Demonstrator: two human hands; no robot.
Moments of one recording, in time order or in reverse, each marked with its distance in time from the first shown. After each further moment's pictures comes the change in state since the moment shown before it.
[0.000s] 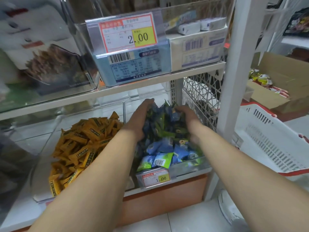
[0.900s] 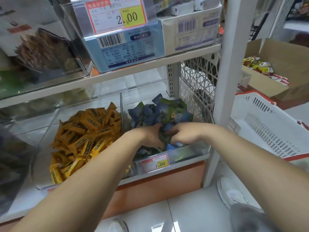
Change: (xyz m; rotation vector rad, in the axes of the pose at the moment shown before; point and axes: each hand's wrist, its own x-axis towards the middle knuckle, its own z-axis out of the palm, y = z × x) left_hand -0.038 -0.039 0.016 1.675 -0.222 -0.039; right_hand -0.052 0.004 -0.018 -1.317 -0.537 -0.103
